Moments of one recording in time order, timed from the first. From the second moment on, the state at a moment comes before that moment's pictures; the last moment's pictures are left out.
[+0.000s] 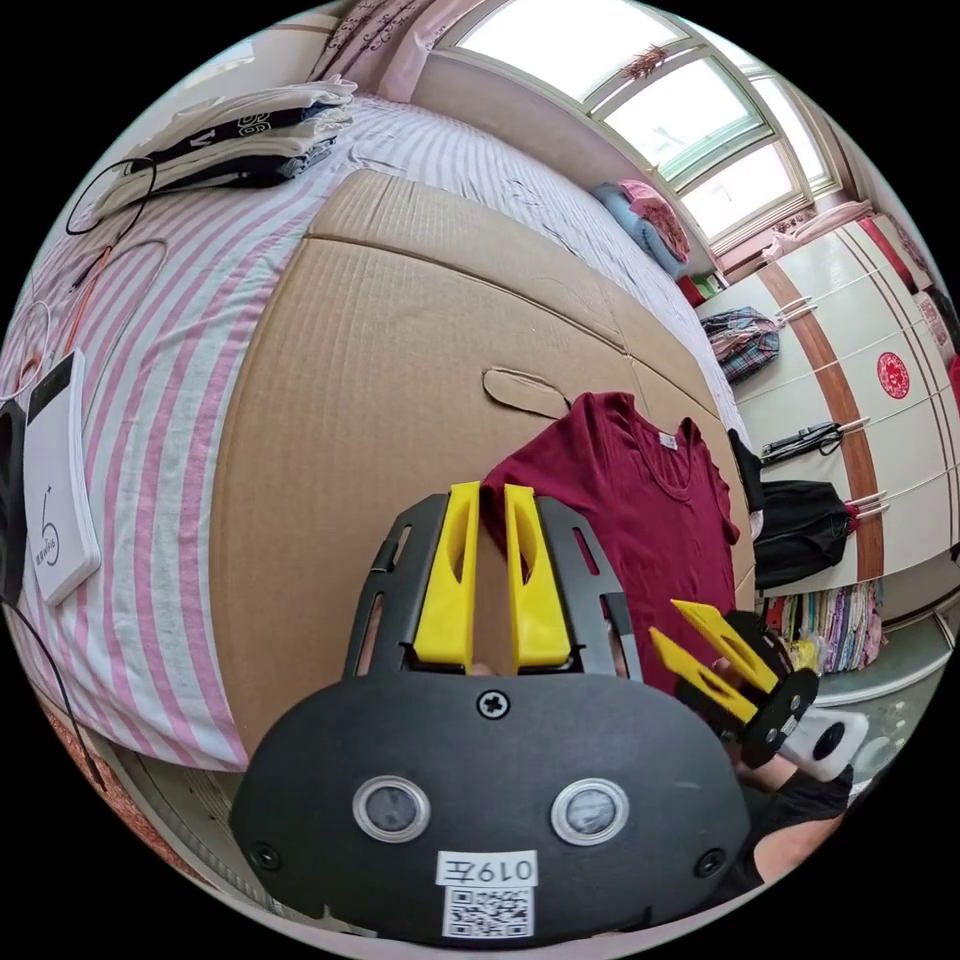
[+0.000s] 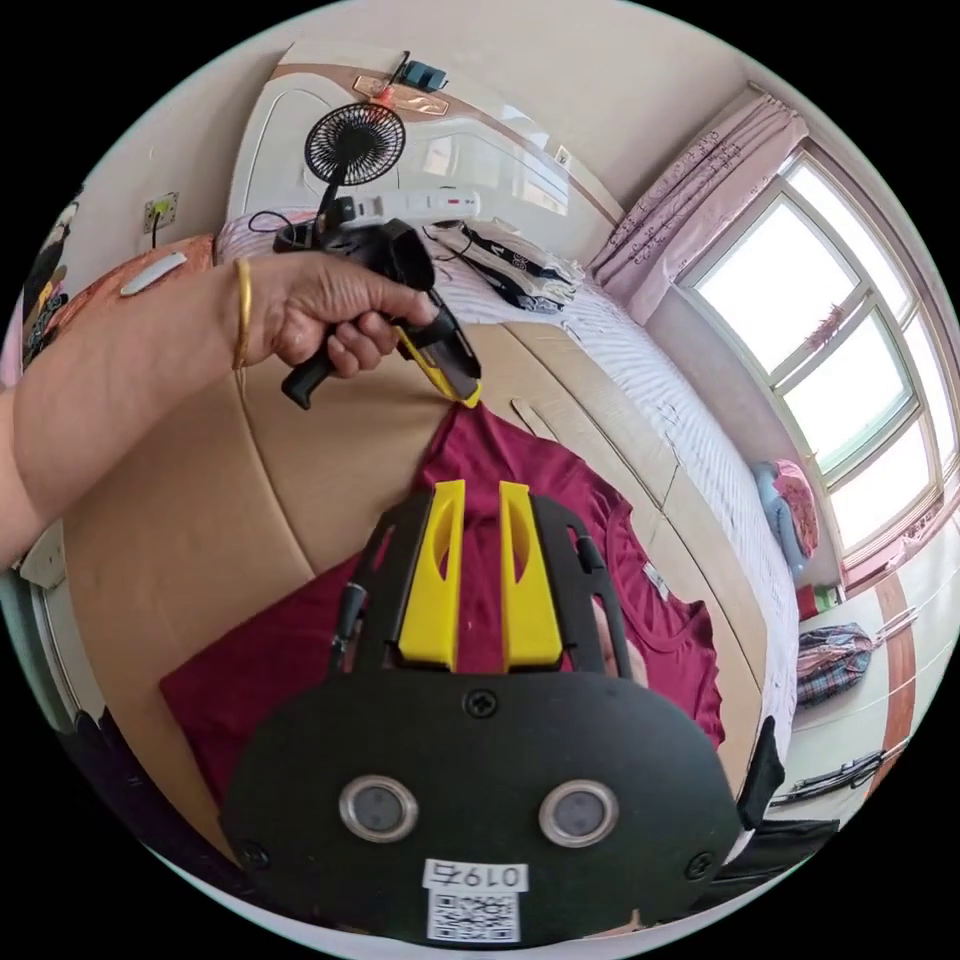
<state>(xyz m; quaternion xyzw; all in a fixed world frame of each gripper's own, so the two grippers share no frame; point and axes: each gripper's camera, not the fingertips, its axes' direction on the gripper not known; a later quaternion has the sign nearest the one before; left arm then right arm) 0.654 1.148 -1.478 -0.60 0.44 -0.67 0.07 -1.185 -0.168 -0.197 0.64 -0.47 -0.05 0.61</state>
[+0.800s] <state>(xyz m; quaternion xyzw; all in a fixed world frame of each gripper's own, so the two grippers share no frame) 0.536 1.105 -1.470 -0.60 0.44 -0.66 0.11 -0.981 -0.109 -0.029 0.65 -0.56 -0.13 0.50</state>
